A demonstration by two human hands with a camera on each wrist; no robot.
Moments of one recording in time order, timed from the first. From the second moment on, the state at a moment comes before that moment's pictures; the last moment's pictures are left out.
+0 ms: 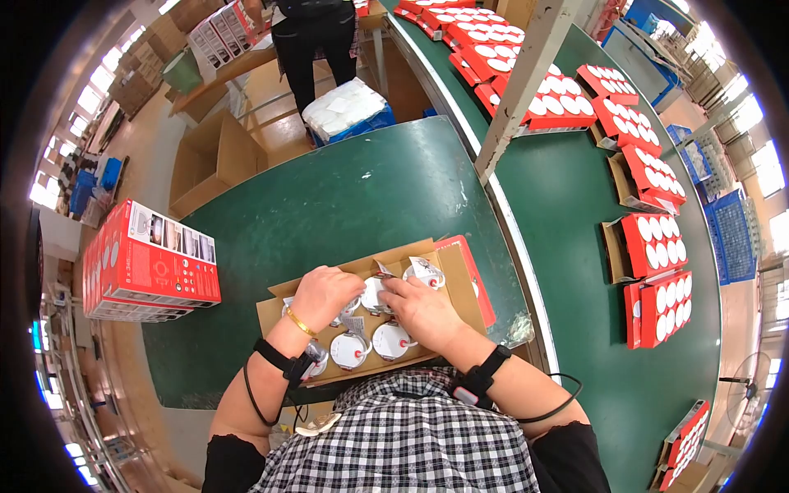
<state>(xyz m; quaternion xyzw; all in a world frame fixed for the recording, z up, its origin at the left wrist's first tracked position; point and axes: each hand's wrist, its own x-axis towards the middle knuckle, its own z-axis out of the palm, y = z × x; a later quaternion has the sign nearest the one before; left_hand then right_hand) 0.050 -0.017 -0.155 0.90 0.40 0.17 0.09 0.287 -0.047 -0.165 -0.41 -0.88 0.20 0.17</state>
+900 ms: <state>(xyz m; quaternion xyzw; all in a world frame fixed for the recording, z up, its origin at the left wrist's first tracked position) 0.042 -0.029 -0.127 0.83 0.45 0.30 0.14 0.290 -0.052 -0.152 -0.39 -0.88 0.22 0.17</state>
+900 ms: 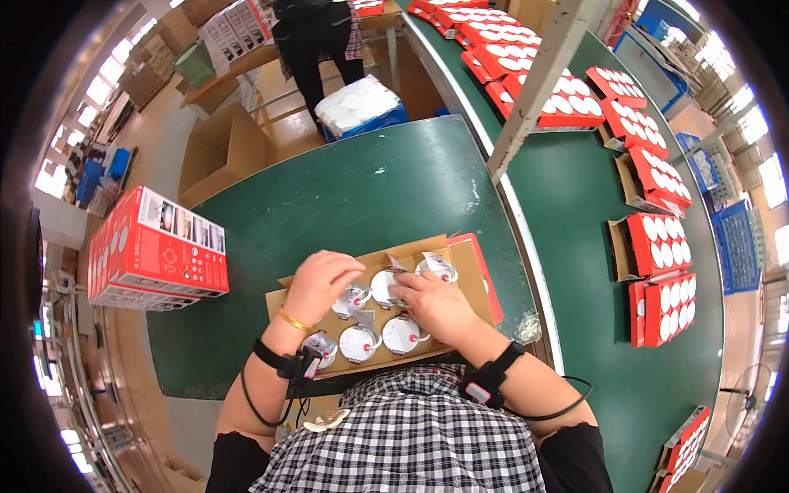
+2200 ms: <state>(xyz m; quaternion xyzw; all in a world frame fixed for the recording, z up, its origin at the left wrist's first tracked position) -0.096 -0.081 -0.139 0.82 0.51 0.24 0.09 0.154 -0.079 -0.133 -0.26 -0.94 0.15 0.13</state>
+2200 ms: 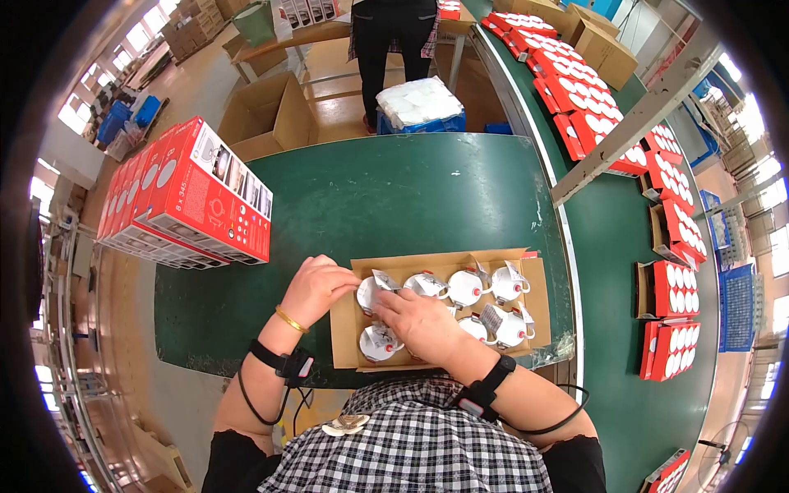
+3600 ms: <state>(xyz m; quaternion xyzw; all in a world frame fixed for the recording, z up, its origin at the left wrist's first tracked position) -0.086 -0.148 -0.147 0.83 0.47 0.26 0.13 0.168 -0.116 -0.125 -0.28 -0.93 0.23 0.09</state>
